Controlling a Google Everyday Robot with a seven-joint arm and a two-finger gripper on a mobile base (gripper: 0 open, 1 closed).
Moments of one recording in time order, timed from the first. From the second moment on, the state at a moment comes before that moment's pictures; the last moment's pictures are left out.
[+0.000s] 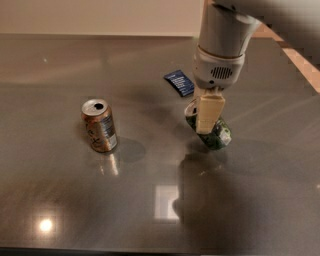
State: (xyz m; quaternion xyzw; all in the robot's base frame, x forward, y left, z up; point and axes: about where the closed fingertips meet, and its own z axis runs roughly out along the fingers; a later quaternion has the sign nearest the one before) arm 0.486 -0.100 0.906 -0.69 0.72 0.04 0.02
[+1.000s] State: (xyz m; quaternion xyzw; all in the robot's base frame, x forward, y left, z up) arm 0.486 -0.096 0.876 -0.72 0.69 0.01 -0.04
